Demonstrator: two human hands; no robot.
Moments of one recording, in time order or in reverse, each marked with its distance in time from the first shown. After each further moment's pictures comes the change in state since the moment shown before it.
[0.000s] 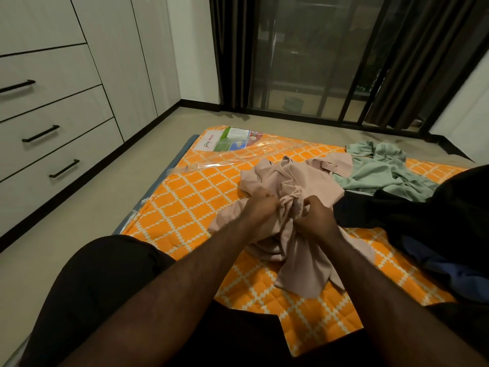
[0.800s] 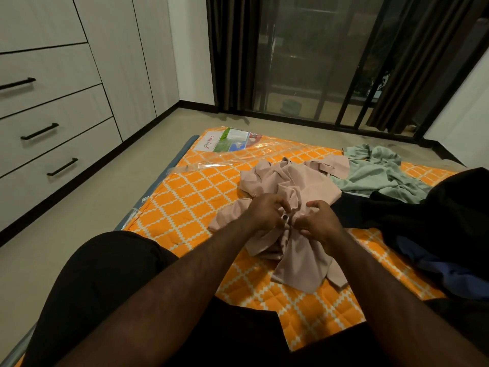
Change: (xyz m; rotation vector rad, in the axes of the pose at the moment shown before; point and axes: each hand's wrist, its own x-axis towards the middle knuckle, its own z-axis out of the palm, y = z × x) left_hand -0.013 0.000 -0.011 0.329 -0.231 0.257; right_hand -0.013 0.001 -0.010 0.568 -0.112 0.264
